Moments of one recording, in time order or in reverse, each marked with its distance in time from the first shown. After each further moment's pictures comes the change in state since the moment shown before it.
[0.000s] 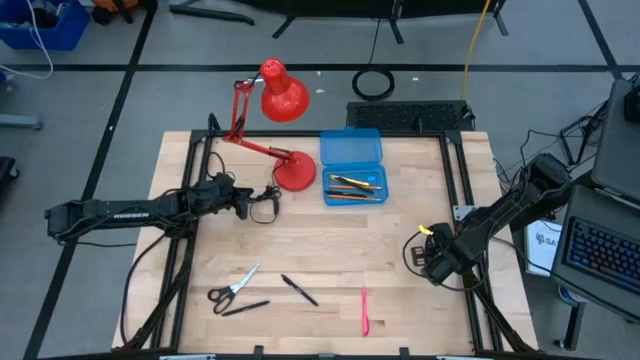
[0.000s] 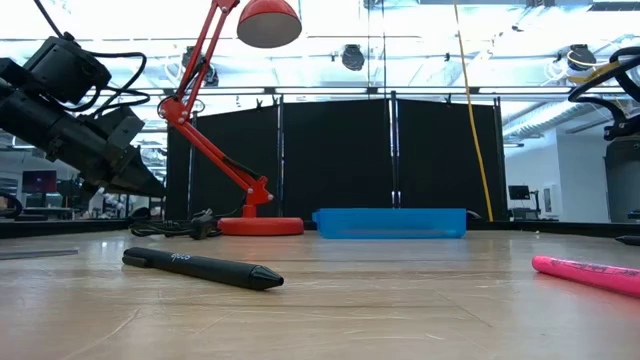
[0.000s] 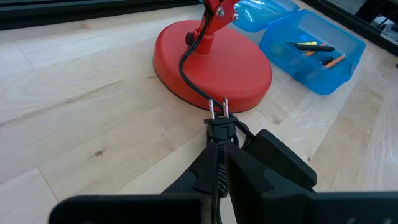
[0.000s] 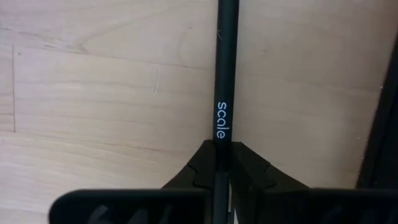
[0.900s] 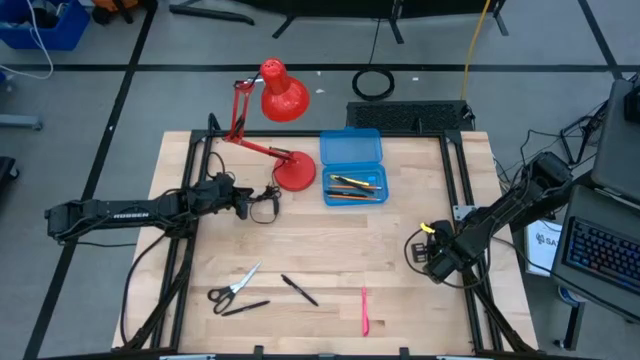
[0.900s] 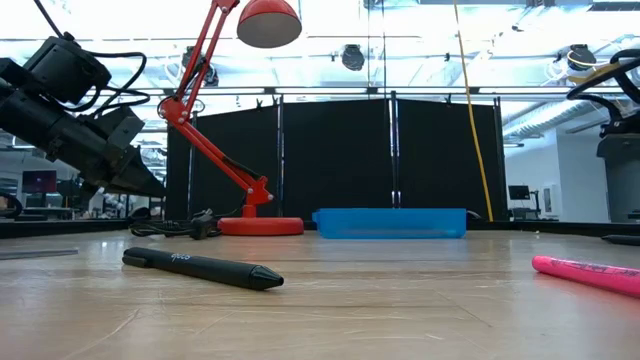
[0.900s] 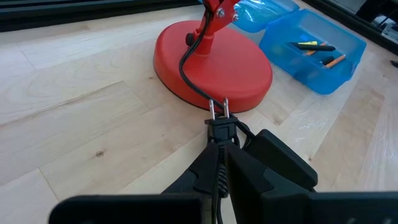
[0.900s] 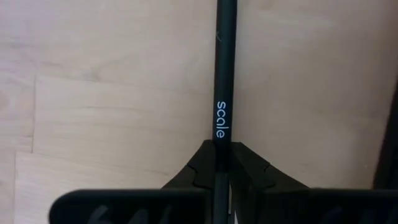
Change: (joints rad) left arm 0.000 0.000 0.000 0.000 -0.002 0.005; right arm 0.000 -0.036 0.000 -0.022 0.084 -0.005
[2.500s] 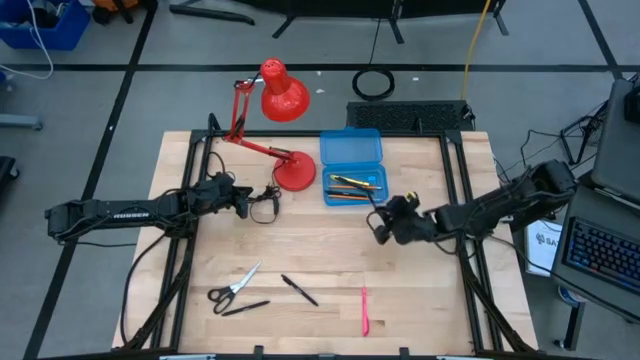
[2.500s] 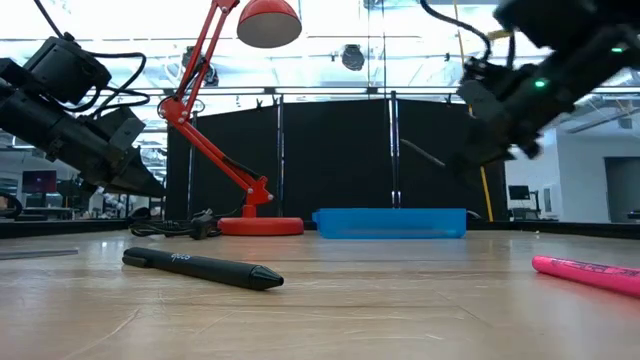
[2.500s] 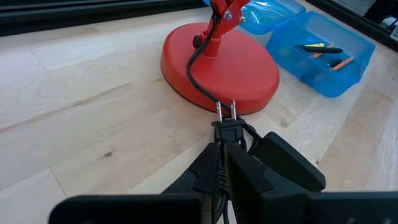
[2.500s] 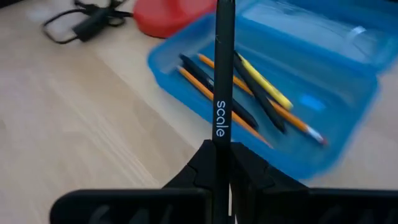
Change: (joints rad) left arm 0.000 0.000 0.000 -0.004 -0.025 -0.002; right arm -0.461 0.000 0.000 0.835 0.501 -1.391
